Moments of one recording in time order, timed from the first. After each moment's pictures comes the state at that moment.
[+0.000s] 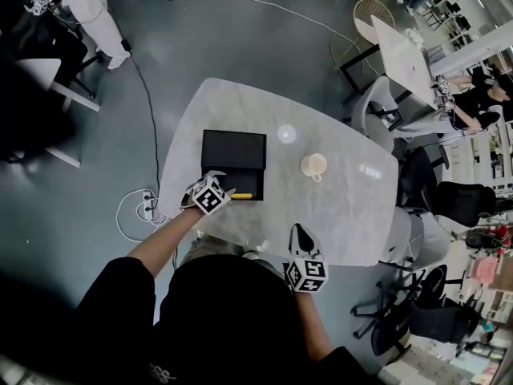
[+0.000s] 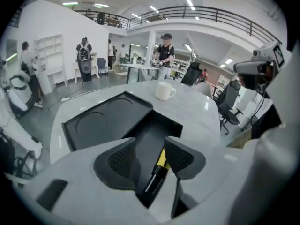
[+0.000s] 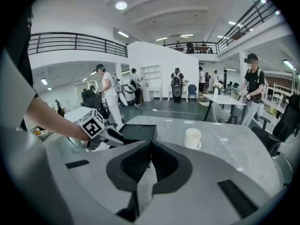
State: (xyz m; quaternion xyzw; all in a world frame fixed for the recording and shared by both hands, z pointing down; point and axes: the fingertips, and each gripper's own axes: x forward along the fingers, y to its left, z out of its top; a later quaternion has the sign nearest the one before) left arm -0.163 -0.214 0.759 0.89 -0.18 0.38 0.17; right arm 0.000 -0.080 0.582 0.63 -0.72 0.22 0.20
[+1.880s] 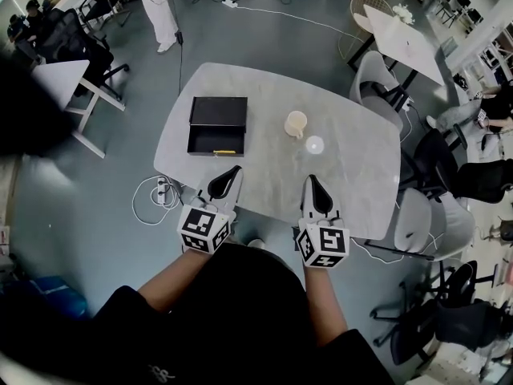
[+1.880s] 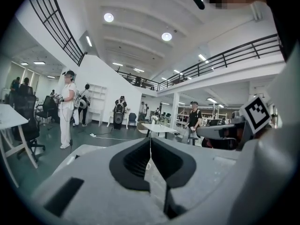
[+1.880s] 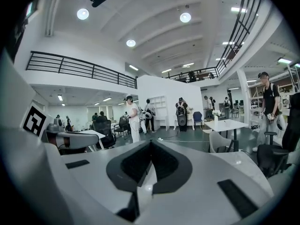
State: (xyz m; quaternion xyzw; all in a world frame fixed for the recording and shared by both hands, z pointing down) left arm -0.049 -0.001 0.435 0.89 -0.44 0.03 0.10; right arm 0.115 0.023 0.424 0.62 -0.78 0.10 0.04
